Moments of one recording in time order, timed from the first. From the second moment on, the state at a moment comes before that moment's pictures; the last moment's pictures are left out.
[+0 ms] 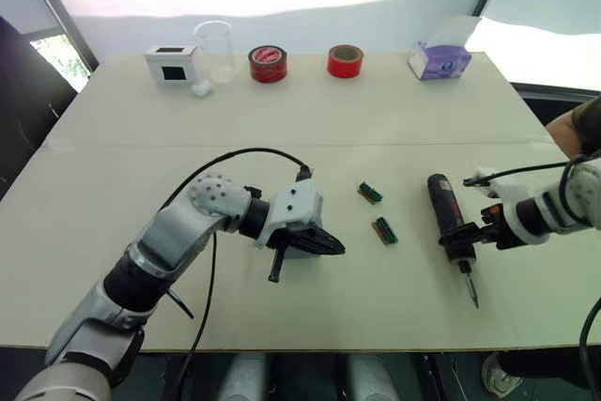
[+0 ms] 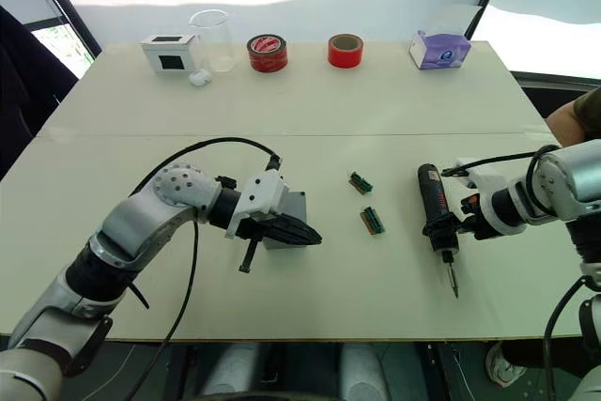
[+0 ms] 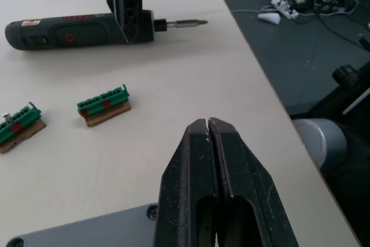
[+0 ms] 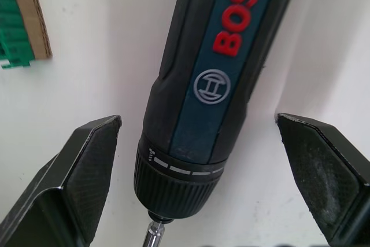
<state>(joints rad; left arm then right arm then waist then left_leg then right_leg) -0.63 0.57 -0.41 -0.34 -0.38 0.60 -1.17 -0.74 -1.13 0.28 0.14 0.71 1.61 0.70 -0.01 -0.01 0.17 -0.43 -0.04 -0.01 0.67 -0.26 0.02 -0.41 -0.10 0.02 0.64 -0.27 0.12</state>
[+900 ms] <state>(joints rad) -0.63 0.63 -0.16 -0.20 -0.43 0.67 -1.06 -0.92 -0.92 -0.02 0.27 0.51 1.29 0.65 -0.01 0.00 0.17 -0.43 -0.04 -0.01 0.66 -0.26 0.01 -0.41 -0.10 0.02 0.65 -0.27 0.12</state>
